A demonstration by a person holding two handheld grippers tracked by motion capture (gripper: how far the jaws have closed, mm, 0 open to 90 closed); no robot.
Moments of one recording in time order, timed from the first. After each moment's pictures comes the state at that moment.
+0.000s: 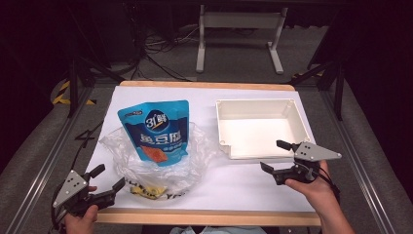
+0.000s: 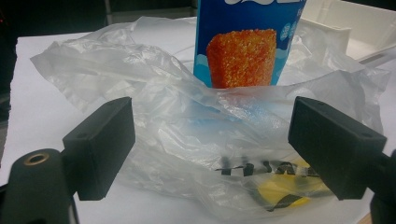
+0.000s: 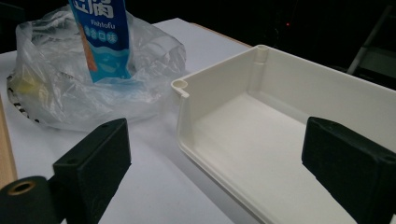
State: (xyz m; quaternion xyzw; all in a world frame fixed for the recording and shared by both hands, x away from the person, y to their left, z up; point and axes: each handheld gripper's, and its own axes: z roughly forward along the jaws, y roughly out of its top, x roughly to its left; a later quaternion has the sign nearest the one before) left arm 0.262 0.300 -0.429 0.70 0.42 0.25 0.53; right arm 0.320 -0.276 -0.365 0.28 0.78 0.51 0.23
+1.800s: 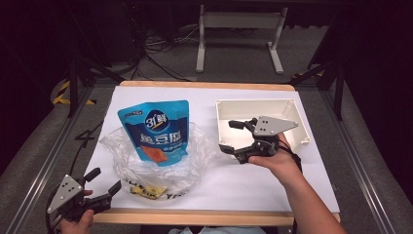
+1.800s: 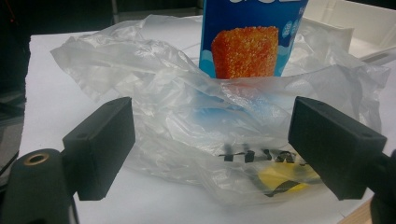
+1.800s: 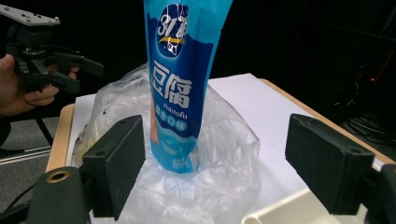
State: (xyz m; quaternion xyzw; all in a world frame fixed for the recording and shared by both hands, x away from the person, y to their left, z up) left arm 0.251 0.305 -0.429 0.69 0.42 0.25 0.53; right arm 0.373 -0.176 -0.325 0.14 0.79 0.58 0.16
